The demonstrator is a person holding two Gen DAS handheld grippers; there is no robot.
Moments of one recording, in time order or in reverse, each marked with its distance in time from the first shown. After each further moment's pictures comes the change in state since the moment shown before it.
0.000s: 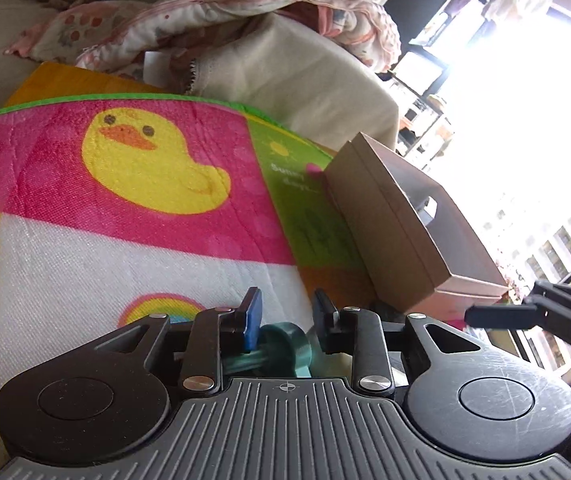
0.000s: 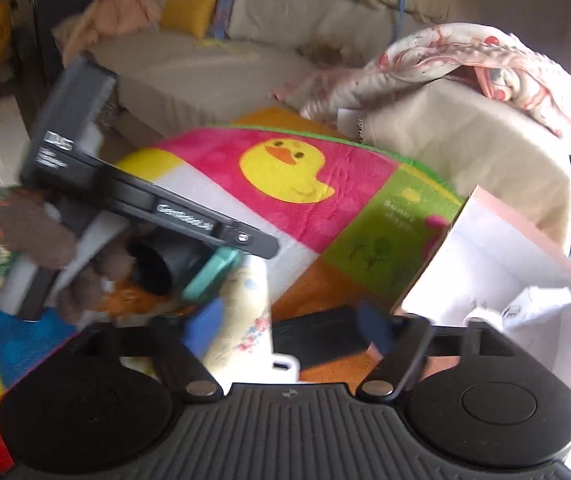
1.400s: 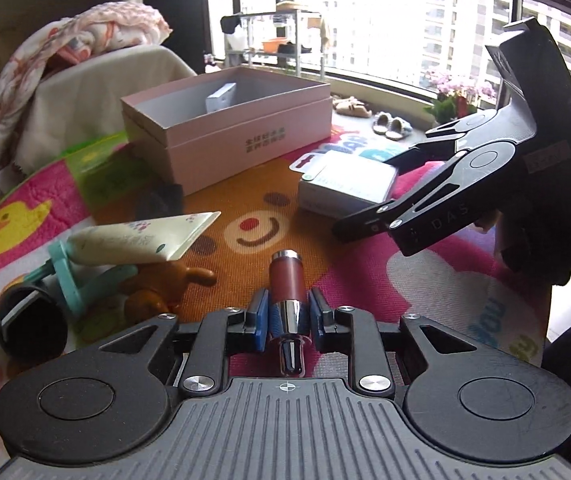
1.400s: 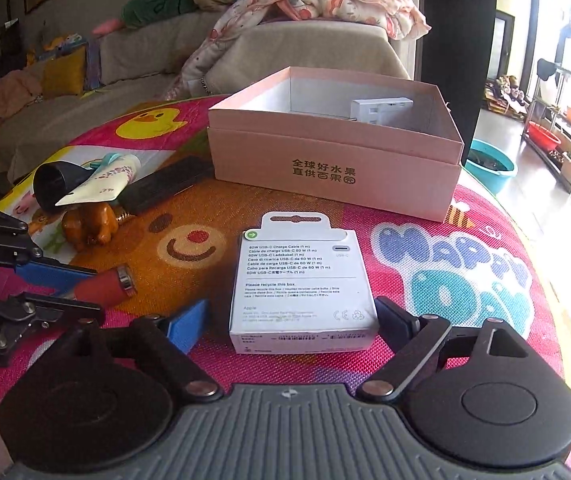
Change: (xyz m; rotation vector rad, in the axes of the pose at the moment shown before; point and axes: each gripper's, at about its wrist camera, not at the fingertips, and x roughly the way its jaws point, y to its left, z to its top) left arm -0.025 -0.158 -0.142 0.734 0.095 0.046; right arm -0.042 -0.044 -0.156 0.356 -0.077 -0.250
